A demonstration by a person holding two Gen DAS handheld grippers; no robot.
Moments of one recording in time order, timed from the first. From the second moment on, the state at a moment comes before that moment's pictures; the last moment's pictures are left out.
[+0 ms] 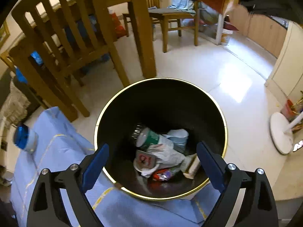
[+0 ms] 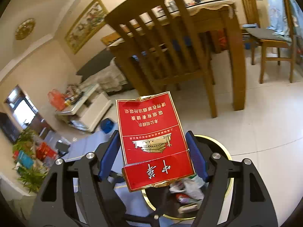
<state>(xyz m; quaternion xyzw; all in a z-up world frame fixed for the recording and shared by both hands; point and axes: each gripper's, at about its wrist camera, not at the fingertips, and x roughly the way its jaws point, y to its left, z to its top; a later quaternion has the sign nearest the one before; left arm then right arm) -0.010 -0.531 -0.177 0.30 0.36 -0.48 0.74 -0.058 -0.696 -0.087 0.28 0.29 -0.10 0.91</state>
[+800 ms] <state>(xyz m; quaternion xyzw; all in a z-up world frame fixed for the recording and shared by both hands) -0.011 -0.473 -0.147 0.27 0.34 -0.49 0.75 -0.046 -0.668 -0.110 0.30 0.31 -0.12 0.90</state>
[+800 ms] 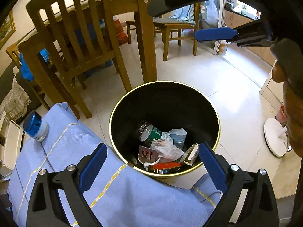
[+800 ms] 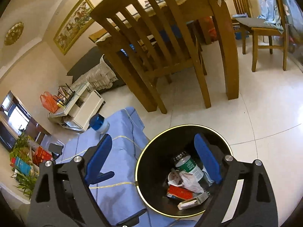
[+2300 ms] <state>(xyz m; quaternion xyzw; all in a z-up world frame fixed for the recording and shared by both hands) 0.000 -0.039 0.004 0.01 0.26 -0.08 0.96 0.015 -0.239 -0.039 0.06 0.33 -0.09 0.94</state>
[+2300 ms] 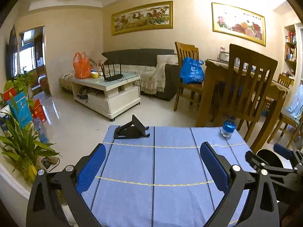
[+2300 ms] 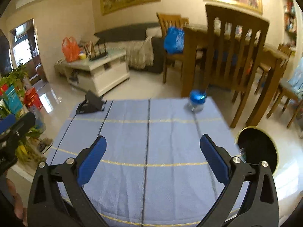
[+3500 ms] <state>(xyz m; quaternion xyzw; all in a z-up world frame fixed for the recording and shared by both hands) 0.009 -0.044 -0.016 0.03 0.26 -0.06 0.96 0.013 -0.259 -0.046 0.10 0.32 -0.07 0.94</state>
